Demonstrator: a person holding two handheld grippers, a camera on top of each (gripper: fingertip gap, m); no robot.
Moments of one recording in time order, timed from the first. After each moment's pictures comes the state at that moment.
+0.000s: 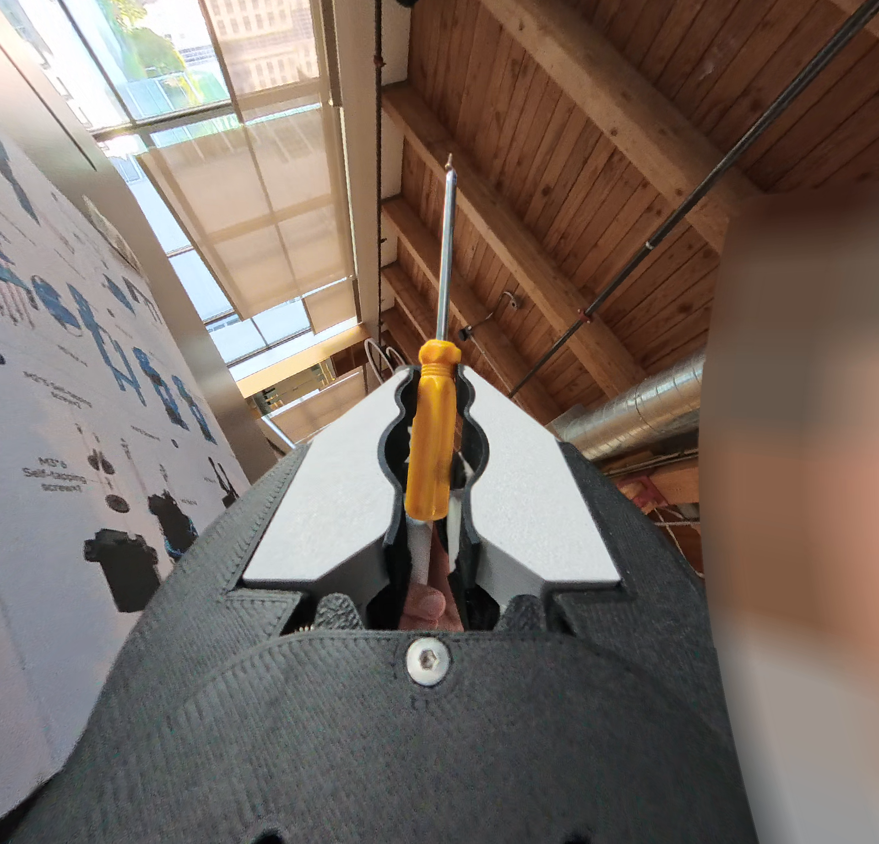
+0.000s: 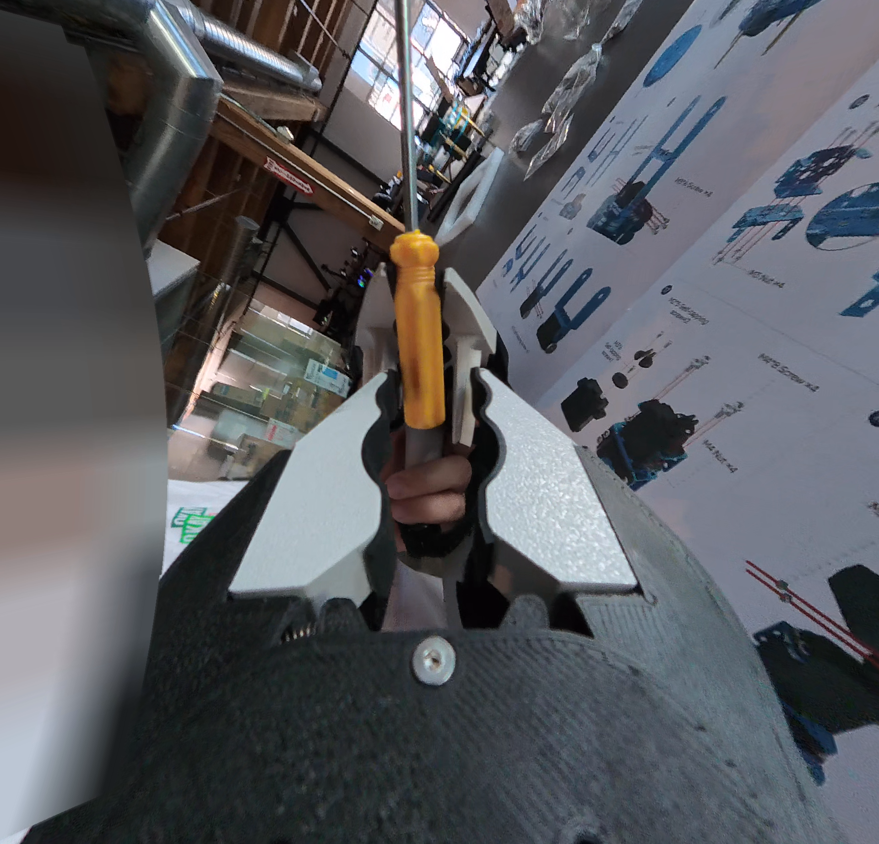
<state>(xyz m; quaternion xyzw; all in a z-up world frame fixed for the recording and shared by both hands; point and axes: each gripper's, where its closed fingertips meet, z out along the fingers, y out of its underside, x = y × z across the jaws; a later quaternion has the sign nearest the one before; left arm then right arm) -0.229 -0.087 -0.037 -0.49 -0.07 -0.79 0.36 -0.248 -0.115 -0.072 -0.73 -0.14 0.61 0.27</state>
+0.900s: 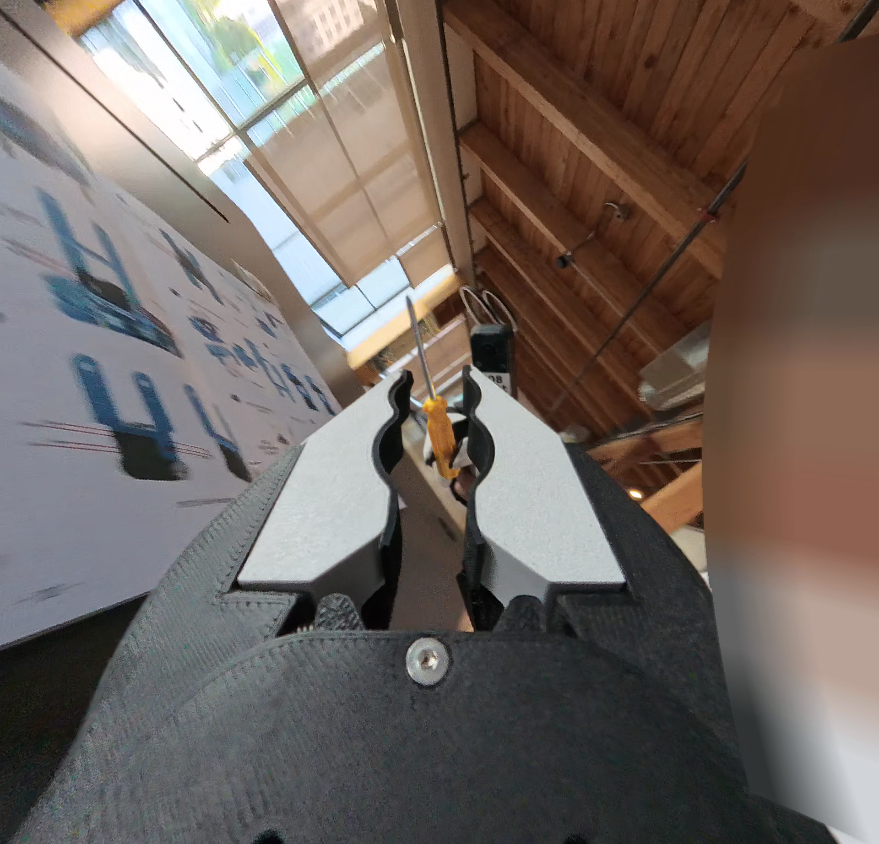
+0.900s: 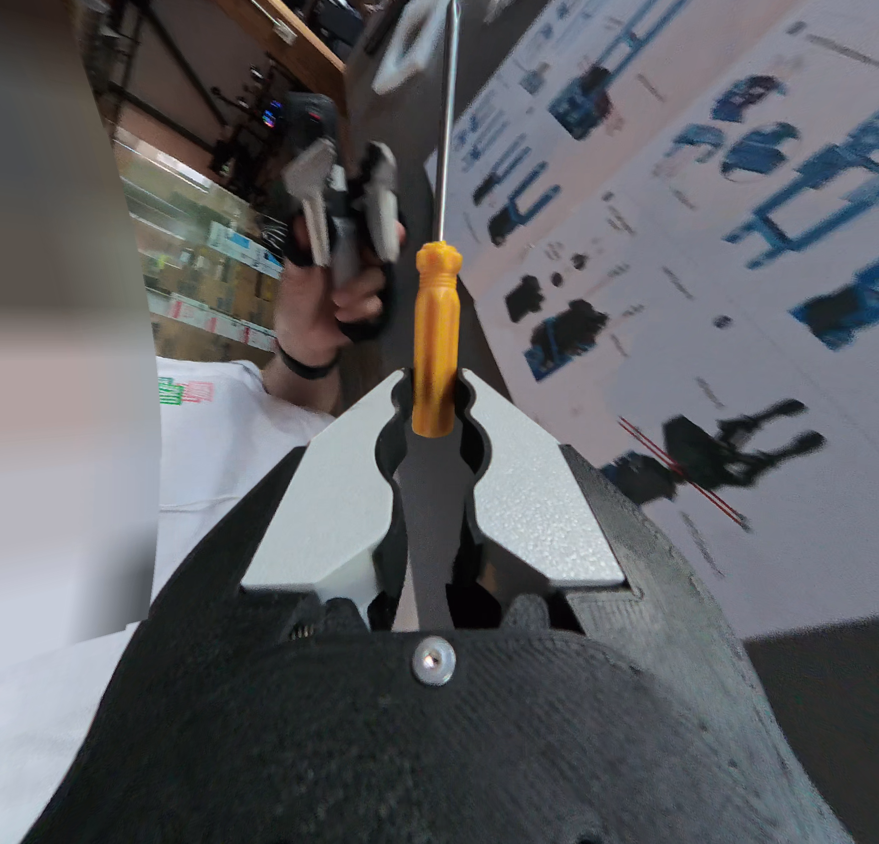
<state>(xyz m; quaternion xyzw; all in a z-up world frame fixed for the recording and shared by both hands) -0.315 -0.092 -0.046 -0.59 0.02 -0.69 0.42 -0.200 -0.135 -0.090 -0.80 -0.26 0.51 0.20</state>
